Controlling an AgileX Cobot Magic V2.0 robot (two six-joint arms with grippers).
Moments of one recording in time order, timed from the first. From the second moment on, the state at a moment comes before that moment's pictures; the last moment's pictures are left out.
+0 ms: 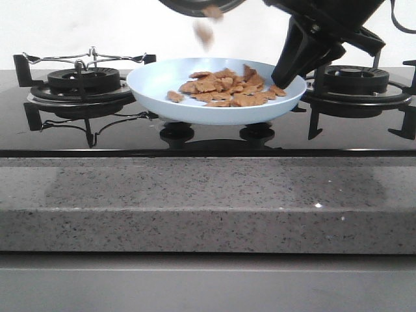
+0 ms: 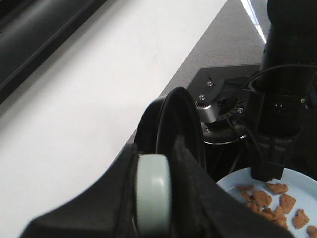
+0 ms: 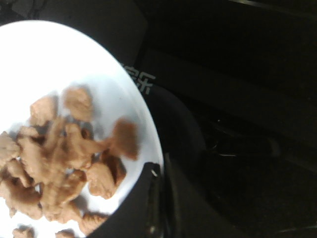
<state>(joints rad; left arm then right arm) -0.75 1.25 -1.37 0.06 0.43 0.55 0.23 1.69 -1.37 0.55 0.83 -0.31</state>
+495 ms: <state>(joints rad) -0.69 1.25 -1.37 0.07 0.46 0.47 0.23 1.69 -1.37 0.55 0.83 -0.31</state>
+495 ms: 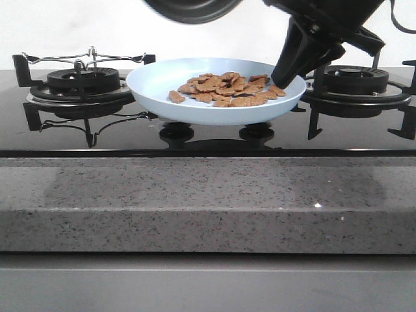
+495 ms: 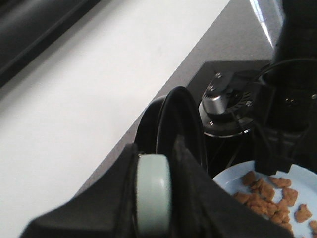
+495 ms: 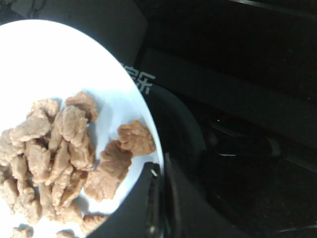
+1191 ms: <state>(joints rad) -0.04 1.31 -1.46 -0.38 0.71 0.39 0.23 1.69 -1.37 0.55 0.83 -0.31</state>
